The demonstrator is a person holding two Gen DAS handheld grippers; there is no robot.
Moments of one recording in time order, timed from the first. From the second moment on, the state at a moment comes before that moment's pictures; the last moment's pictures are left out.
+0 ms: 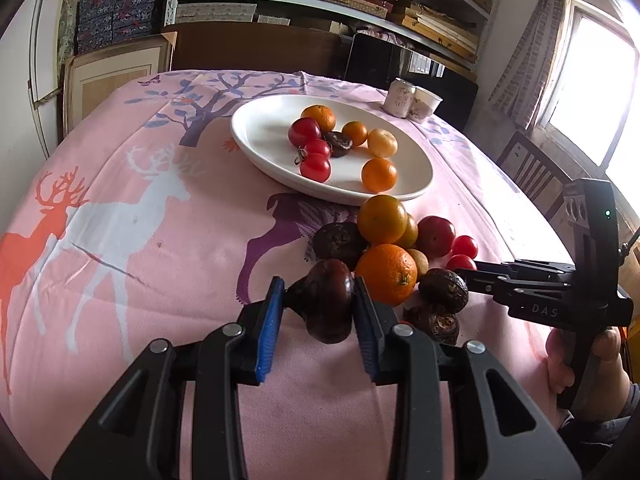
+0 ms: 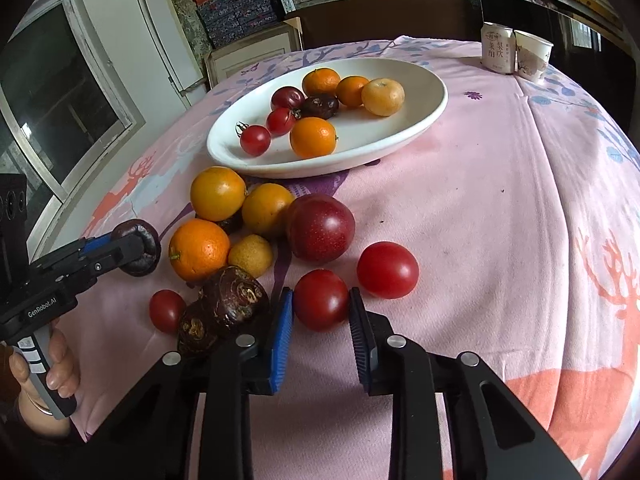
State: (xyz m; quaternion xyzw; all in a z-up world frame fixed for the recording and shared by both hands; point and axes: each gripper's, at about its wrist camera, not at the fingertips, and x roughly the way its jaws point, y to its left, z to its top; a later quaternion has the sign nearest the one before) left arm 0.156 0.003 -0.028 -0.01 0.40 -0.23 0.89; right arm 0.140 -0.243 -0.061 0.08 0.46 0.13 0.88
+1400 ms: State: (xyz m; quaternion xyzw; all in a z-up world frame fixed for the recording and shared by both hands) left arm 0.181 -0.026 -0.041 0.04 0.43 -0.19 0.88; right arm 0.122 -0.259 -0.049 0.13 0.42 0.17 0.88
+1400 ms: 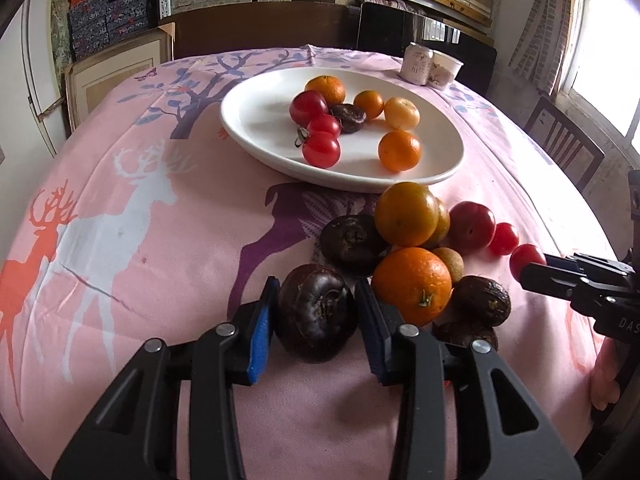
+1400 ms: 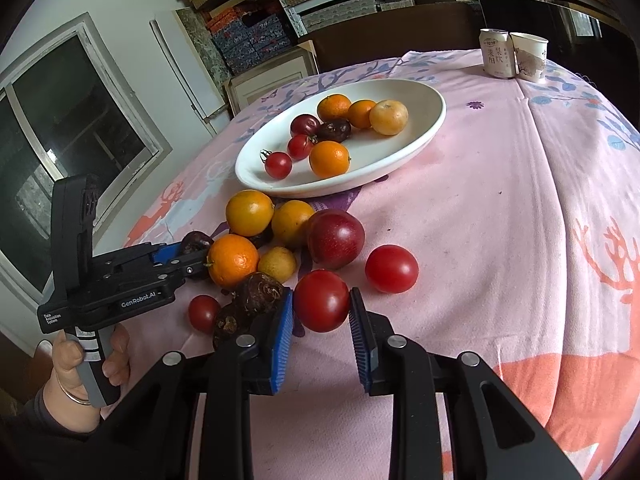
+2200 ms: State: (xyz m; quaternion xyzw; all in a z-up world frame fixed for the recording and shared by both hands) left arm 0.302 -0.031 0.003 -0.04 0.43 -0.18 0.89; right arm 0.232 -0.278 0.016 0.15 0.38 0.14 0.90
